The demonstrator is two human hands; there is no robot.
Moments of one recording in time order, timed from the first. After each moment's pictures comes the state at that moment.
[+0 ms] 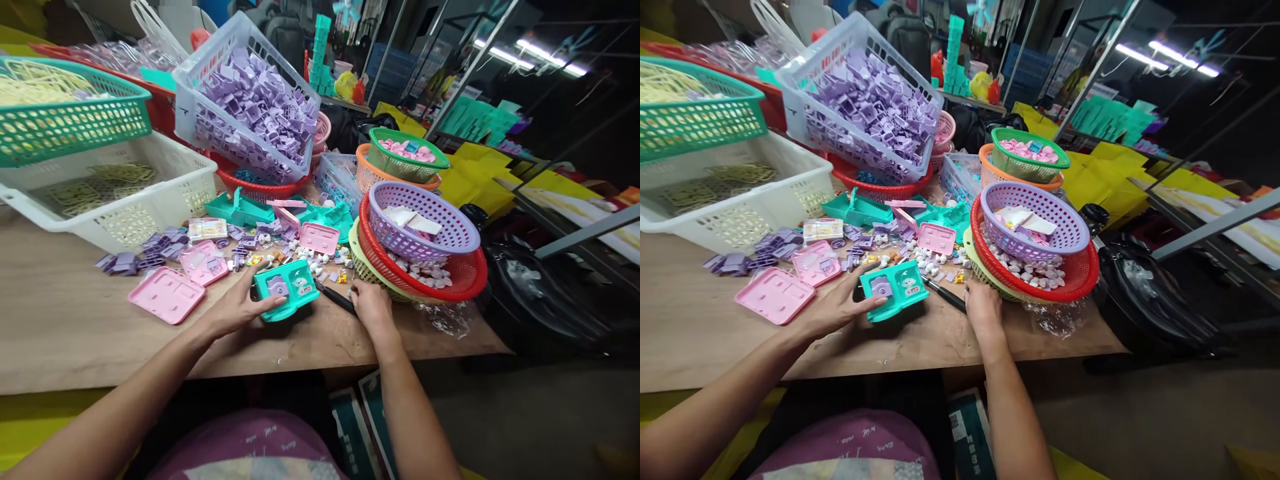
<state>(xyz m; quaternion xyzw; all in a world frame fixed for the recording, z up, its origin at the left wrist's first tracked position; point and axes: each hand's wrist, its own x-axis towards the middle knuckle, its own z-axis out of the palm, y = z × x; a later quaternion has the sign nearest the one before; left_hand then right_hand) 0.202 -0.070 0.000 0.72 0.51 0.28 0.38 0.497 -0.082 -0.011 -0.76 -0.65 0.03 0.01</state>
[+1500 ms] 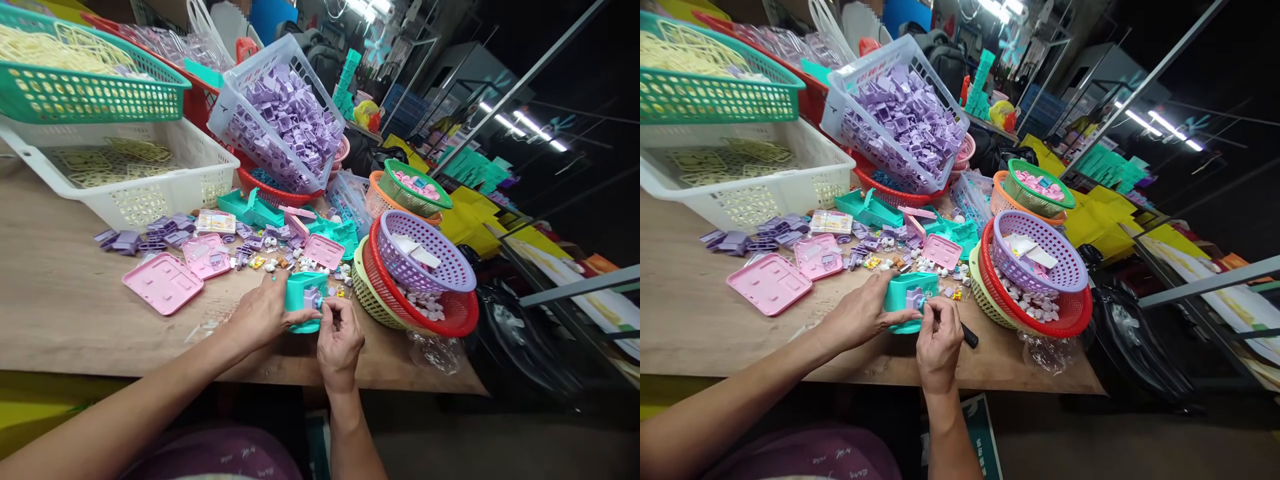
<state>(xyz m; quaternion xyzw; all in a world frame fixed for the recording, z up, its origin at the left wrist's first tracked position) 0.255 -0.084 0.030 0.72 0.62 0.16 0.26 0.414 -0.120 -0.002 -0.53 -0.66 0.09 0.52</state>
